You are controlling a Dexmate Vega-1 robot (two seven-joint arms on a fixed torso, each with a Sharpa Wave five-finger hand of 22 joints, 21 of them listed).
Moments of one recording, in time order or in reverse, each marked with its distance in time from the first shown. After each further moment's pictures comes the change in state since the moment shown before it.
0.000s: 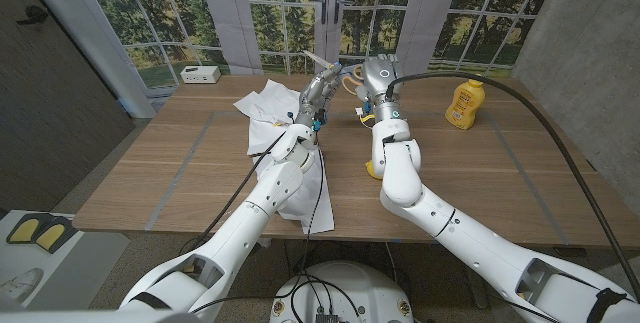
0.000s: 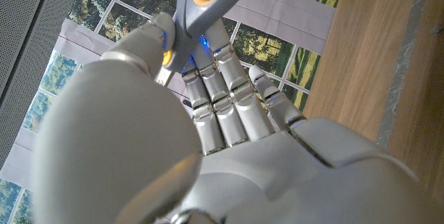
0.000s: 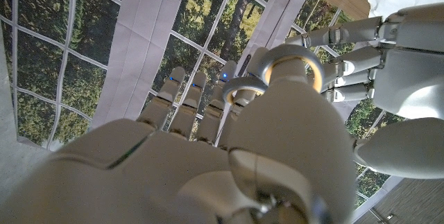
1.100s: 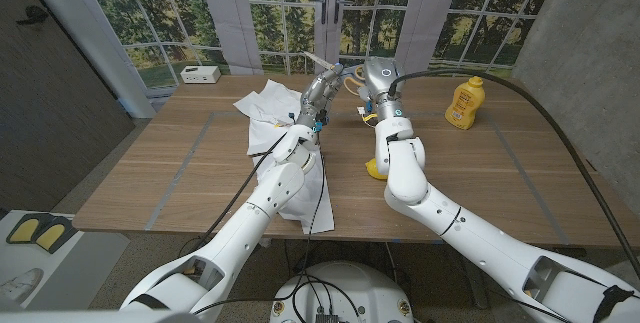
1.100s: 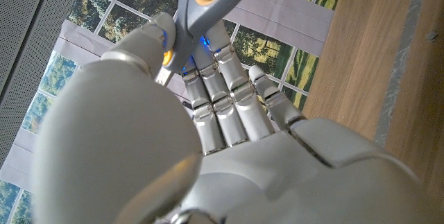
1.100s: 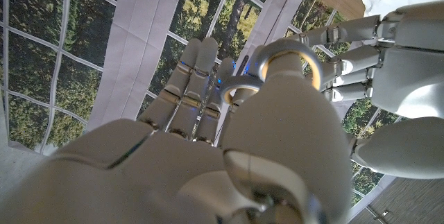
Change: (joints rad) left arm 0.003 -0.003 0.007 -0.009 0.001 0.000 0.004; left_hand -0.002 0.002 0.000 0.000 -0.001 0.000 0.000 -0.006 0.001 0.000 0.000 0.000 0.000 0.002 0.002 0.009 0.008 0.000 0.000 0.000 0.002; right arm 0.009 -0.038 -0.006 -0.024 0.039 0.024 0.005; right_hand 0.100 -0.040 -0.037 0.014 -0.013 0.015 0.029 0.102 -0.041 -0.067 0.020 0.279 0.551 0.190 -0.018 0.564 0.543 0.150 -0.083 0.394 0.284
